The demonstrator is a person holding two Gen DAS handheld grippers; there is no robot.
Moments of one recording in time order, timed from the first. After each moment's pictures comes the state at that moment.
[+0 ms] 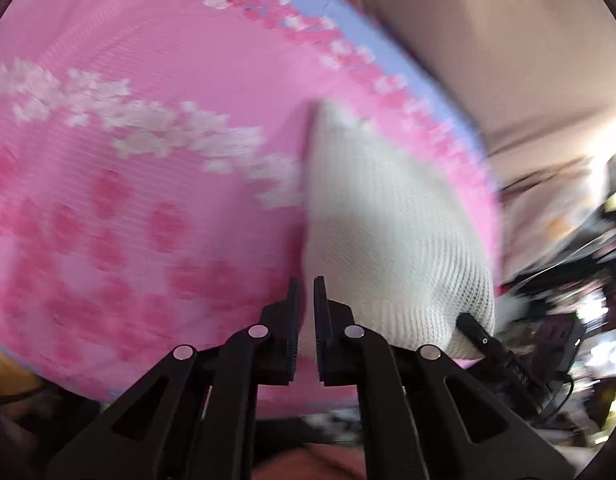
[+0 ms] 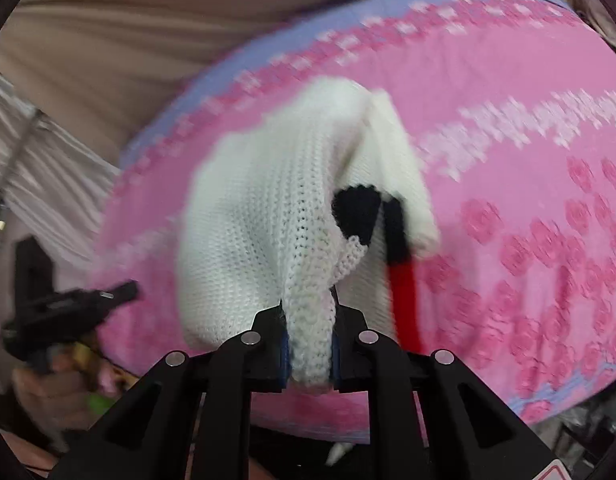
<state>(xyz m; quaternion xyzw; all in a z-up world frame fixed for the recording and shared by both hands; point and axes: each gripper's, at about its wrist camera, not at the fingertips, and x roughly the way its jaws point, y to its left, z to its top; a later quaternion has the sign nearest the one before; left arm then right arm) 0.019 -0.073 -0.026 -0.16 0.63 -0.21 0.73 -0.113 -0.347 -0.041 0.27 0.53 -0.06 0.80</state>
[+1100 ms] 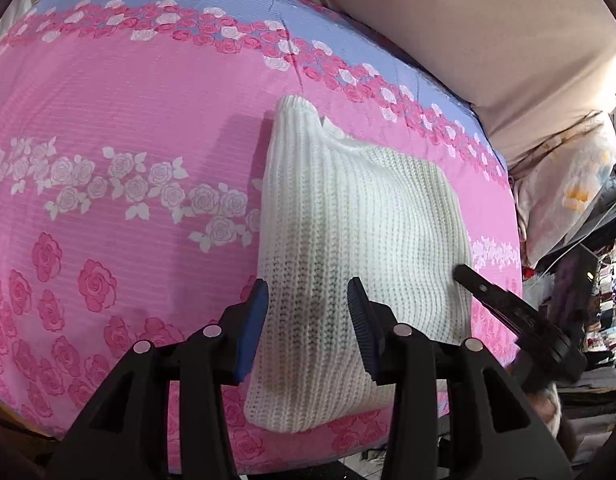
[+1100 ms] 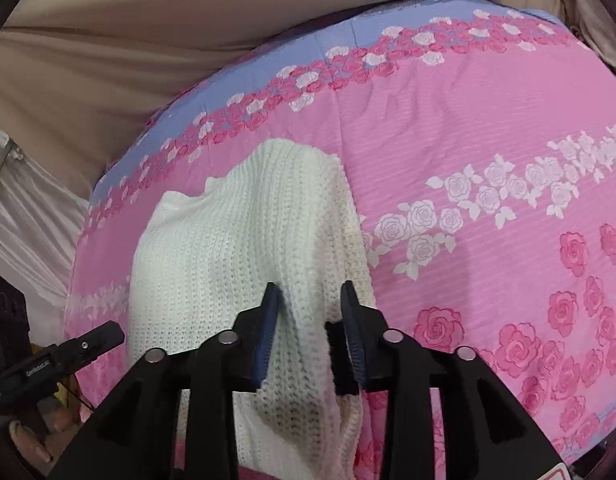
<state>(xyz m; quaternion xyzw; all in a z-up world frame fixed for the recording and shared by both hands) 0.029 -0.155 -0.023 -0.12 0.58 -0.24 0.77 -0.058 -0.414 -0.022 0.26 0.47 -0.08 0.84</state>
